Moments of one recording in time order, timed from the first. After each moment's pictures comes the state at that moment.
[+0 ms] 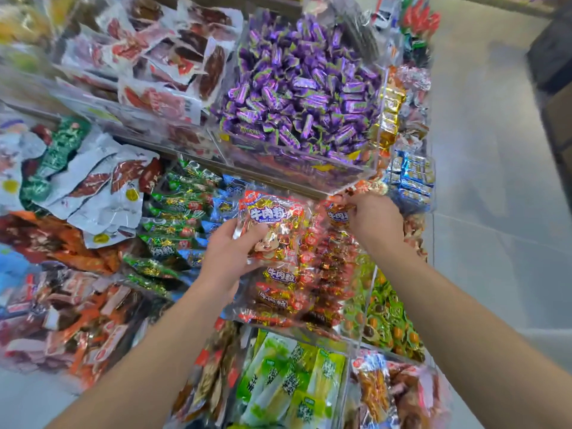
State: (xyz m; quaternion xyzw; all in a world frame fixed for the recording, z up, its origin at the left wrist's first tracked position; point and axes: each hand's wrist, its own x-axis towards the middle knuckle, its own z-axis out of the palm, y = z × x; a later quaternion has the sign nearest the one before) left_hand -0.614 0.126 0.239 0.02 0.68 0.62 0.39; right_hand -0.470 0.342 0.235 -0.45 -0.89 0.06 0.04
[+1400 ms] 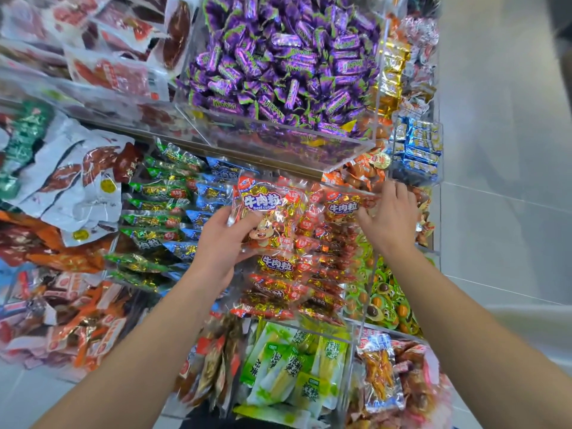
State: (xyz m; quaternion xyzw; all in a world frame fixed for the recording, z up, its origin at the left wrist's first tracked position) left_hand -0.616 0.141 0.225 0.05 0.69 0.58 0.43; right_hand -0.428 0.352 0.176 -0.53 -0.83 0.09 0.11
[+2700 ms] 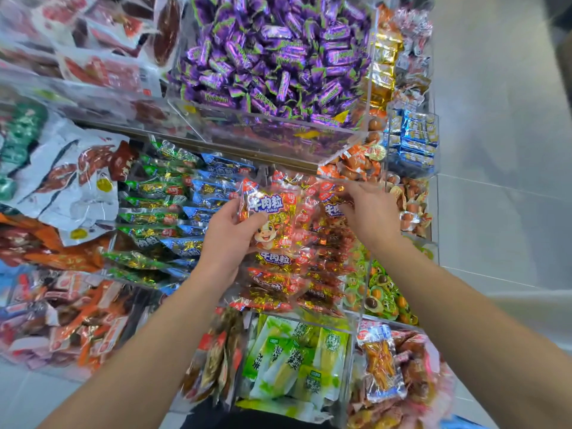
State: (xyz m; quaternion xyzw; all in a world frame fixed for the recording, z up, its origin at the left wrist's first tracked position) left_hand -0.608 0.146 0.211 0.13 0.68 0.58 0.42; right_hand -0.438 0.338 0.190 -0.42 -0.90 0.10 0.03
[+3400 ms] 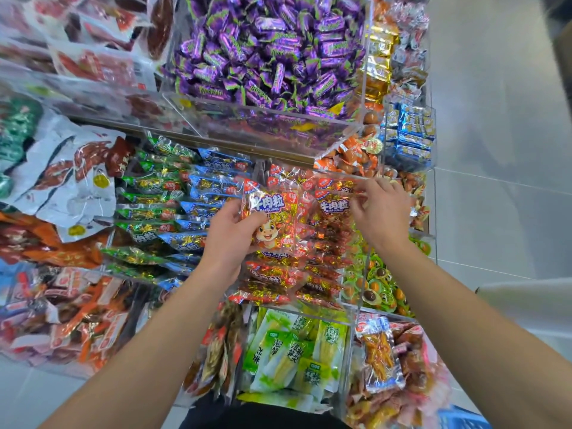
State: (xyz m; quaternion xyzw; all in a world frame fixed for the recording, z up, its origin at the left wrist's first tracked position) left_hand -0.597 0.144 0.213 0.11 0.70 0.57 0.41; right_hand -0.417 0.331 0.185 -0.48 -0.86 0.09 0.12
